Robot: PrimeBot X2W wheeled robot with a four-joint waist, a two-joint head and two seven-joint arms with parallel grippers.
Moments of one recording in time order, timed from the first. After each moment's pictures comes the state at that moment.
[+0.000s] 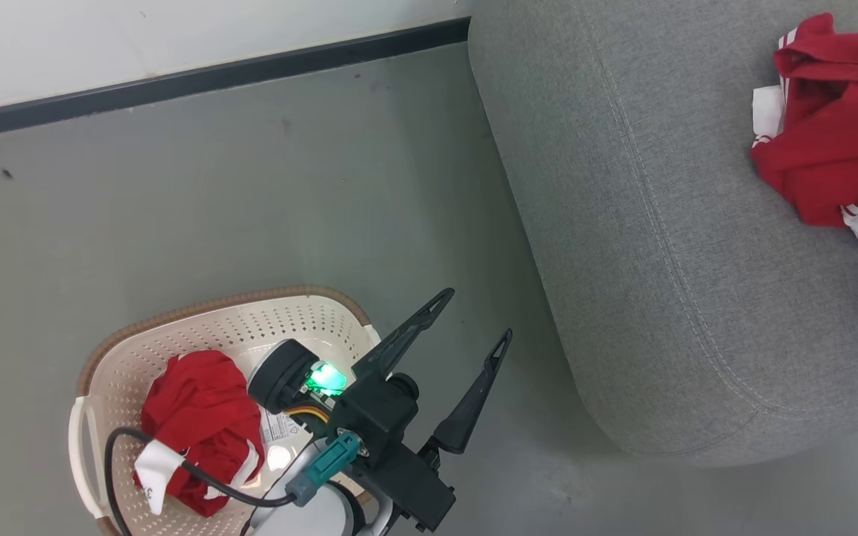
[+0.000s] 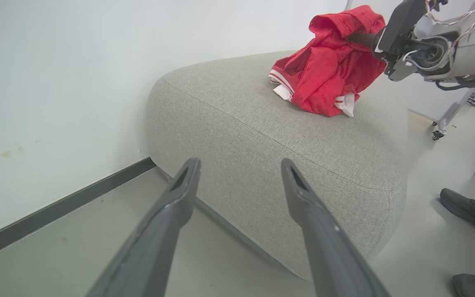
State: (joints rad) left arm -0.43 0.10 -0.60 0.09 -0.23 -0.08 -0.08; right arm -1.00 -0.43 0.13 1.00 0.63 0.03 -0.26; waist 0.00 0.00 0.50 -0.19
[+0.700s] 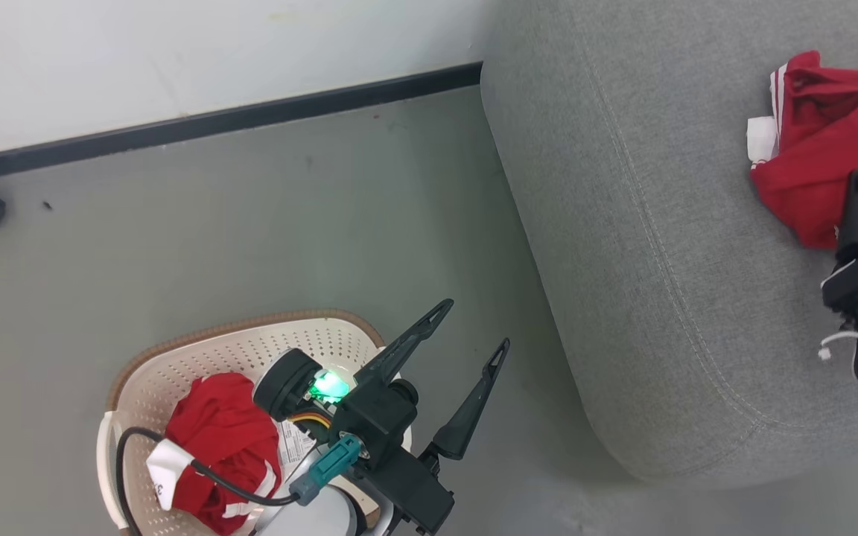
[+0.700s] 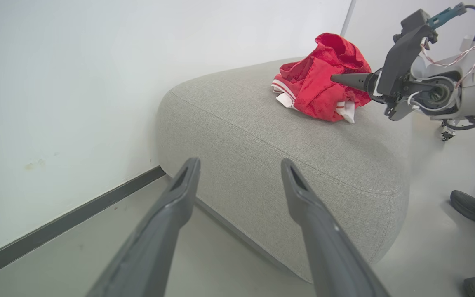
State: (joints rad) left arm -0.43 0.09 -0.61 0.16 -0.25 -0.09 -0.13; right arm -0.95 -0.34 0.19 1.12 0.63 0.10 -0.26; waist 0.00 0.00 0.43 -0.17
